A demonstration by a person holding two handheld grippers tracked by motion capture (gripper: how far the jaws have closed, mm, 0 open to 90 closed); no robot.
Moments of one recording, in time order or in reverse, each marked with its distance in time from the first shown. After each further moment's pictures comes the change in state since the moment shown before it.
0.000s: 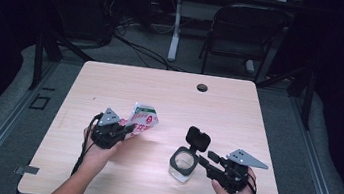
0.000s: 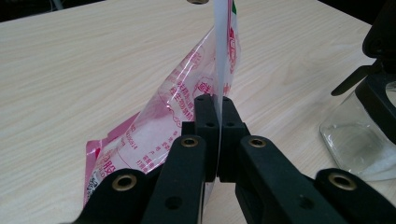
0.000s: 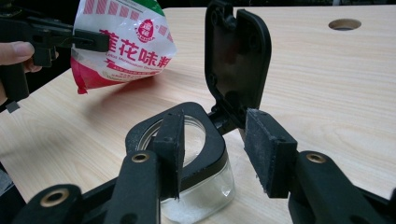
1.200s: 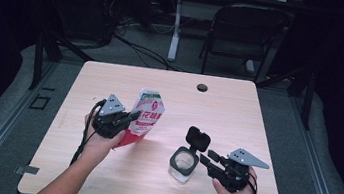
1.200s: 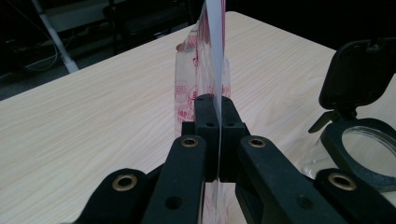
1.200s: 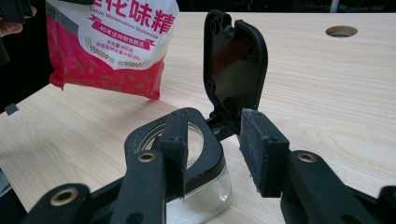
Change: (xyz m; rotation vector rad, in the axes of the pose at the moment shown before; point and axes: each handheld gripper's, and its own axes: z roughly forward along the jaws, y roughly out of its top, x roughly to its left) left arm -0.016 0.048 -0.018 -0.085 -0.027 0.099; right arm -0.001 0.002 -0.001 -0.015 -0.004 -0.002
